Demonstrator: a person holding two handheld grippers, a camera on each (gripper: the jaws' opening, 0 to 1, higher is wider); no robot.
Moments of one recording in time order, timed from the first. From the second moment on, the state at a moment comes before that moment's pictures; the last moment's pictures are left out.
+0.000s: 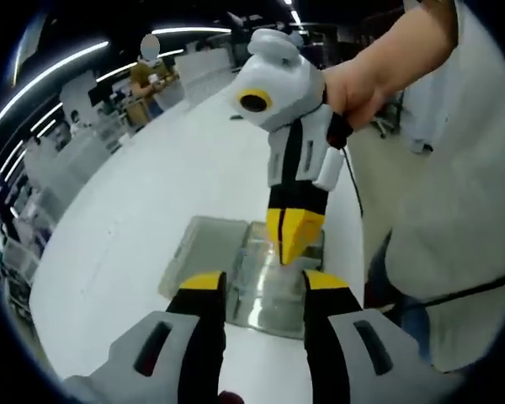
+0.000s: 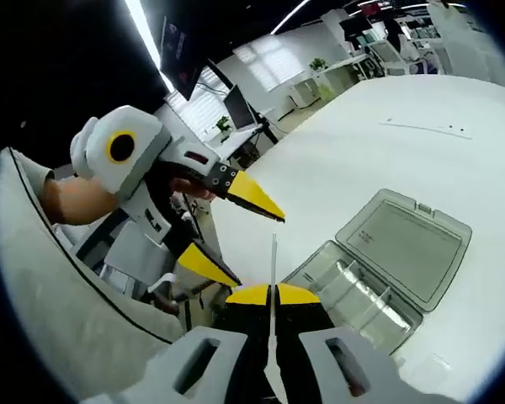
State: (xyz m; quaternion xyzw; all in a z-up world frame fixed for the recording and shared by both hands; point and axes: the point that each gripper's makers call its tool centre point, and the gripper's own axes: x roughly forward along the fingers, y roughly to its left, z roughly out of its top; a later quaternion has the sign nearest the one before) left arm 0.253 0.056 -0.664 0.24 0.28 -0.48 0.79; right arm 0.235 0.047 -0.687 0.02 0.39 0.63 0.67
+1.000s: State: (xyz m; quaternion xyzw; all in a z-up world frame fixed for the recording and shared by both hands) left arm 0.229 0.047 -0.668 0.19 0.35 -0.55 0.74; right arm 0.219 0.045 -0.688 -0.15 0.28 0.71 0.63
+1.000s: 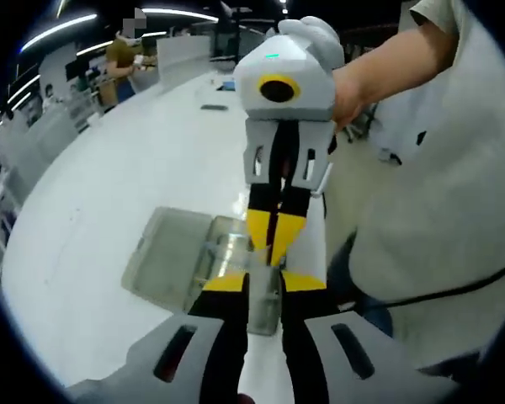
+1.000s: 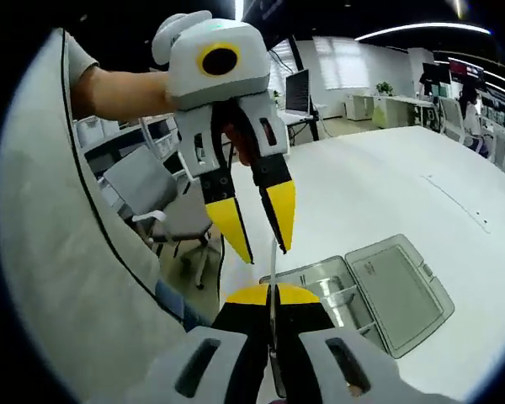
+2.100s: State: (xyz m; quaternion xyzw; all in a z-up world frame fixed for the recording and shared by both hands) left arm 0.223 0.045 -0.675 0.18 0.38 -0.56 0.72; right arm 0.213 0.045 -0.690 -0.20 0.22 0.73 0.62
